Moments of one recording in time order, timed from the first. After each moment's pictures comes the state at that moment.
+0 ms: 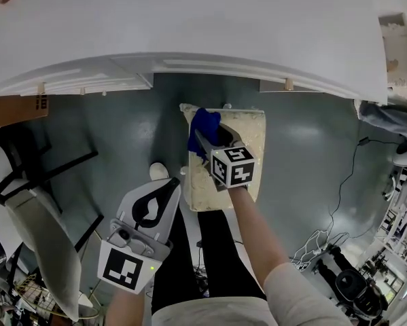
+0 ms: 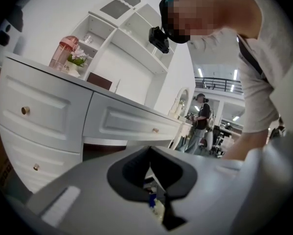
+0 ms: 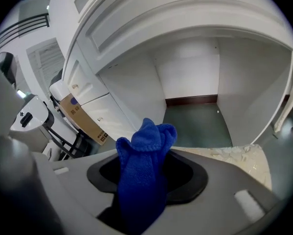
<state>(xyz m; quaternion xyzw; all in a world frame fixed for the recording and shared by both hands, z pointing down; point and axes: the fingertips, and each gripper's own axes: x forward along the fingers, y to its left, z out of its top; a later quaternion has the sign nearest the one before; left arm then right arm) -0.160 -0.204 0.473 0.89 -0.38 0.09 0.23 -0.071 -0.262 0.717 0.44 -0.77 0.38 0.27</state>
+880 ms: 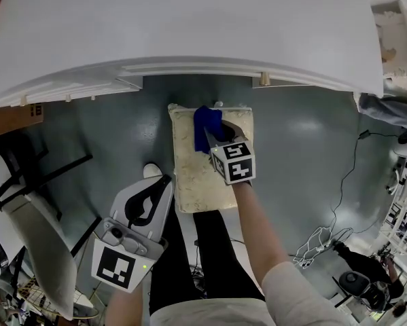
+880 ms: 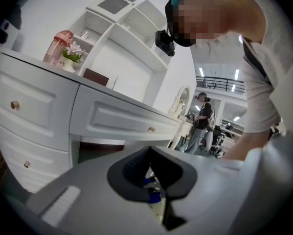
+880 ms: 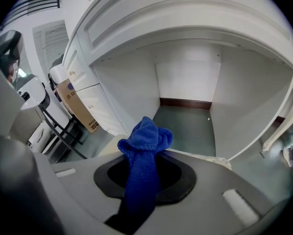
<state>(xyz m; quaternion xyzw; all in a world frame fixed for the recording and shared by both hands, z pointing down) -0.120 -0.216 0.477 0.89 -0.38 0.09 0.23 -0.002 -0.269 0.732 0.44 -0.77 0.32 0.34</state>
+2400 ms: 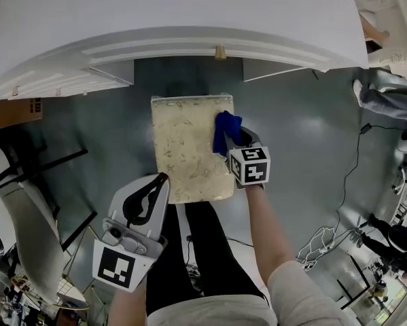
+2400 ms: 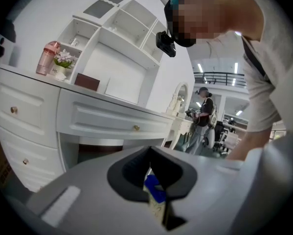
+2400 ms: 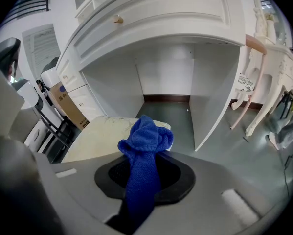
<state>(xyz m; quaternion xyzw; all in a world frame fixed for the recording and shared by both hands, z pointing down) -0.042 -0.172 0.458 0.89 -0.40 0.10 0.20 0.134 -0.206 0.731 0.49 -0.73 0.34 0.34</state>
